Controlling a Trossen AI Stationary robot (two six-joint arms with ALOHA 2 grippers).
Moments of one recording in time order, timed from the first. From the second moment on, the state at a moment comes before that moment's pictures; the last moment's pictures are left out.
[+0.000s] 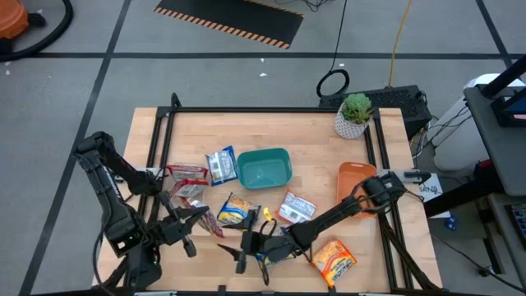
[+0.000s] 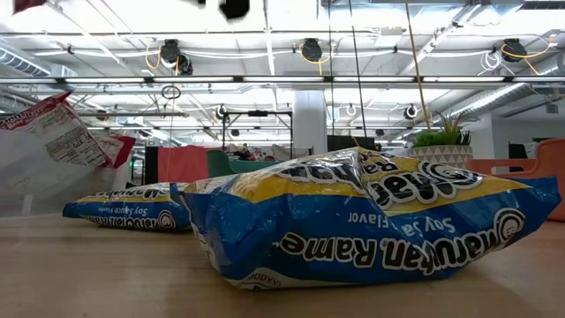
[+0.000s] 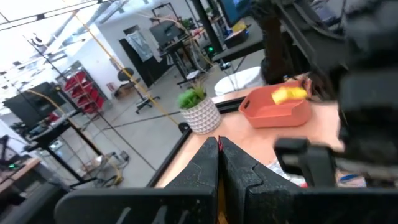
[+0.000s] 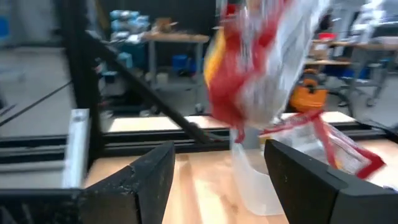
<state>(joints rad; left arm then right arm) -1.00 1.43 1.27 -0.86 -1.45 -0.55 0.48 2.22 1.54 0.65 0.66 0.04</state>
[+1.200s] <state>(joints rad) -0.97 1.43 1.27 -0.80 -1.31 -0.67 0.45 2.27 1.54 0.90 0.77 -0.03</state>
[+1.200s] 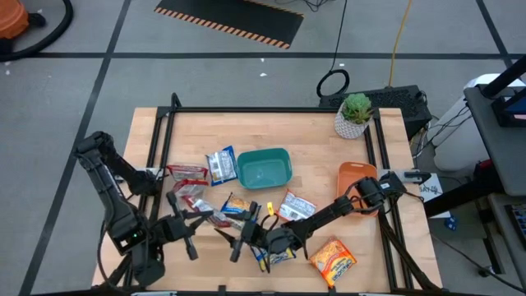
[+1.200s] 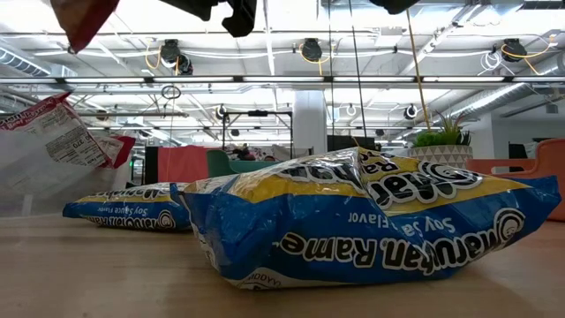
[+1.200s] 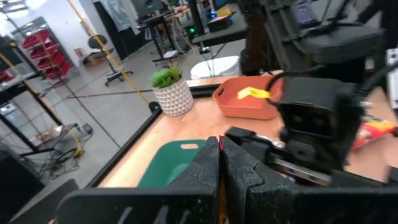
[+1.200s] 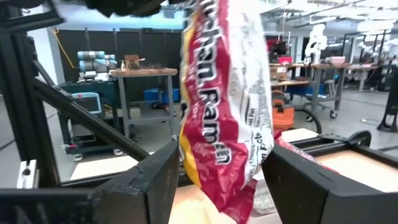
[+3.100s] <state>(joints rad) -1.07 1.43 1.27 -0.81 -1.18 -0.69 0.47 1.98 1.54 0.11 0.70 0.04</state>
